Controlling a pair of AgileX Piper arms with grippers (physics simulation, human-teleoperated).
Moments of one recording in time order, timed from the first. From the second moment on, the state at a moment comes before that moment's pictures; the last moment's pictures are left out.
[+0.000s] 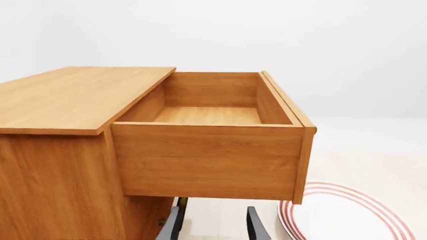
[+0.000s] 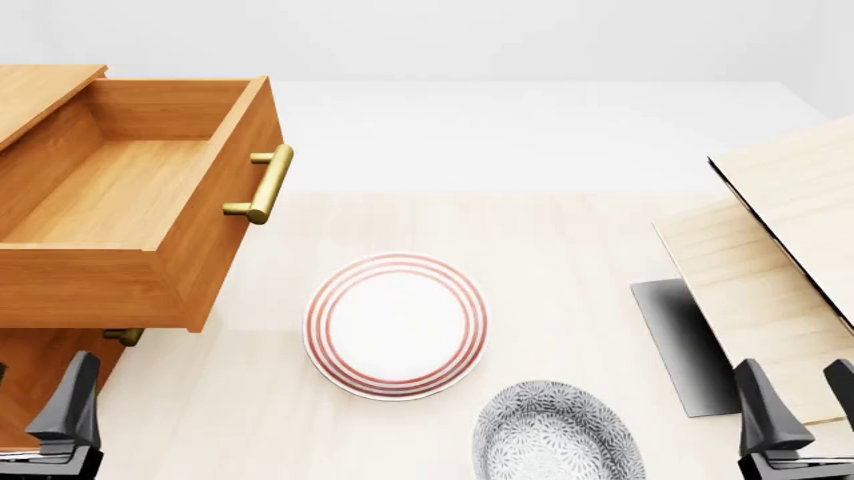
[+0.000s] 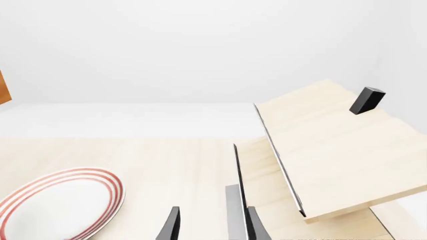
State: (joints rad) left arm 0.05 0.01 -0.01 -0.05 0.01; right arm 0.00 0.02 0.00 -0.02 0.00
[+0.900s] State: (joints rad) left arm -0.03 0.00 -0.06 0.04 0.06; right arm 0.00 0.00 0.00 0.00 0.01
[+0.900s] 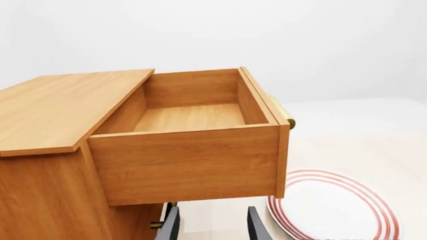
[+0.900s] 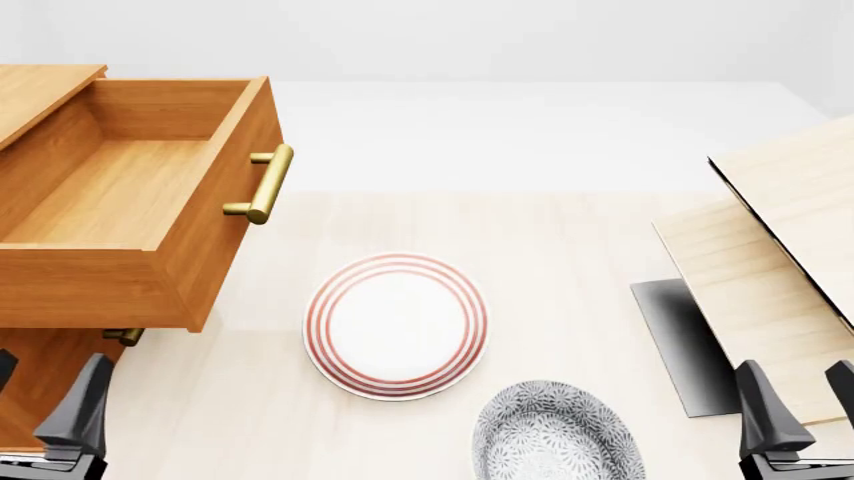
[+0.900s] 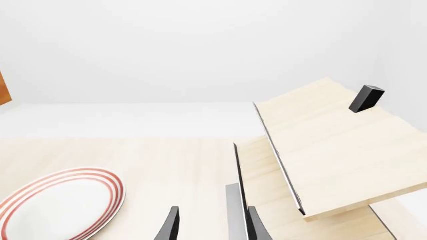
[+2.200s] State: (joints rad) left arm -0.88 0.90 -0.55 -0.27 0.08; right arm 0.00 0.00 0.00 0.00 0.01
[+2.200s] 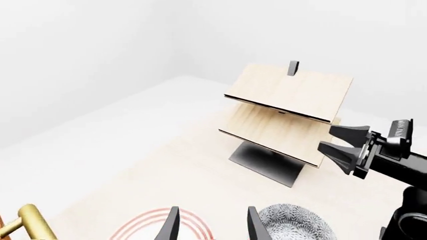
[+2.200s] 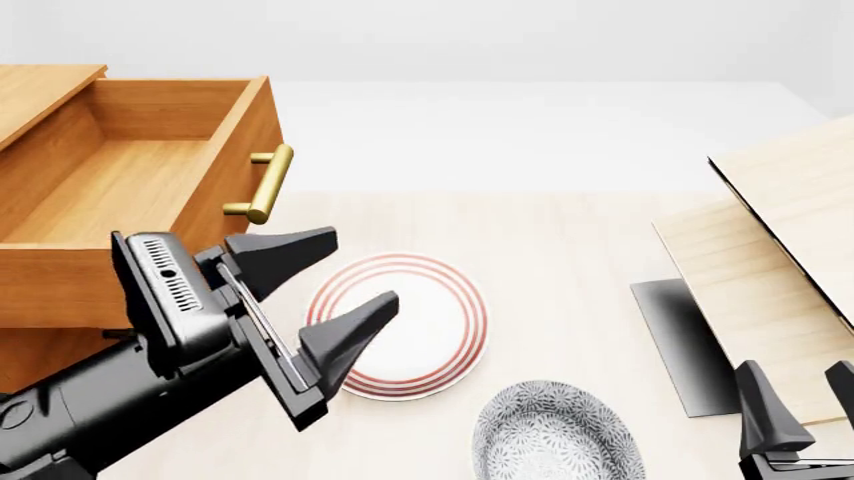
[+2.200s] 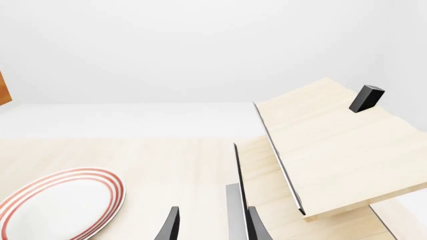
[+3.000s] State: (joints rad) left arm -0.69 1.51 -1.11 -0.17 0.15; right arm 0.00 0.00 0.00 0.00 0.01
